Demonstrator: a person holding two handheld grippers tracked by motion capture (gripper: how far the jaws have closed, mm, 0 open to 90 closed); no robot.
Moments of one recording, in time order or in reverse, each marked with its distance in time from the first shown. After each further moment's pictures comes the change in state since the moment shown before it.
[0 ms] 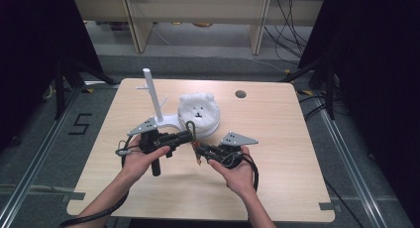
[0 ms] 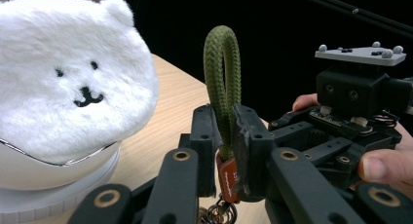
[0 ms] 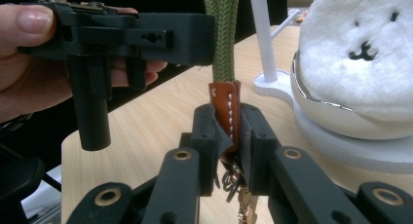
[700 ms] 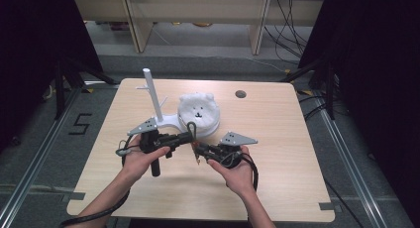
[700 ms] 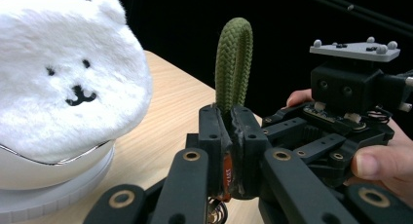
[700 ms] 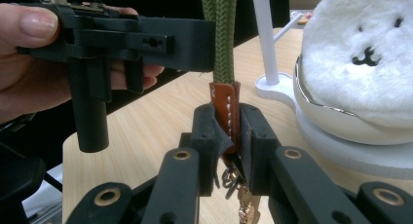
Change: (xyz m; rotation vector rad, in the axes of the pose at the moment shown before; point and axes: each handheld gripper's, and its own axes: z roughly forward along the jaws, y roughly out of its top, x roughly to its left) left arm -0.004 0.002 -0.001 0.024 -0.003 0.013; right arm 0.001 0.001 0.002 -0.008 0.007 -0.017
